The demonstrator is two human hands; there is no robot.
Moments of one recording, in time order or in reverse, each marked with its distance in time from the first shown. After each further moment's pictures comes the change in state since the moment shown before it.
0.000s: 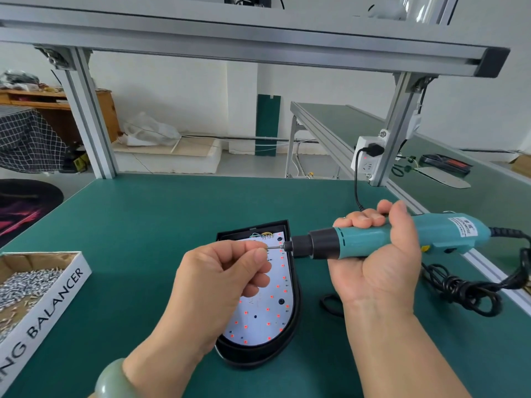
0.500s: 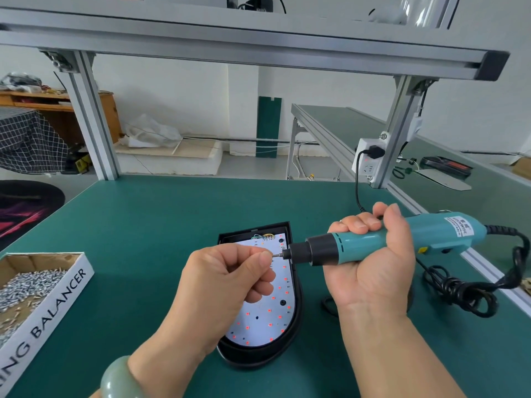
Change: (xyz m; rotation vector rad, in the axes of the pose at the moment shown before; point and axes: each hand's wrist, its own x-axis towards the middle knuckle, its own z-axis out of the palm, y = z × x) left_hand 0.000 -0.001 -0.002 0.048 -0.044 0.023; right_hand -0.004 0.005 0.000 0.008 -0.024 0.013
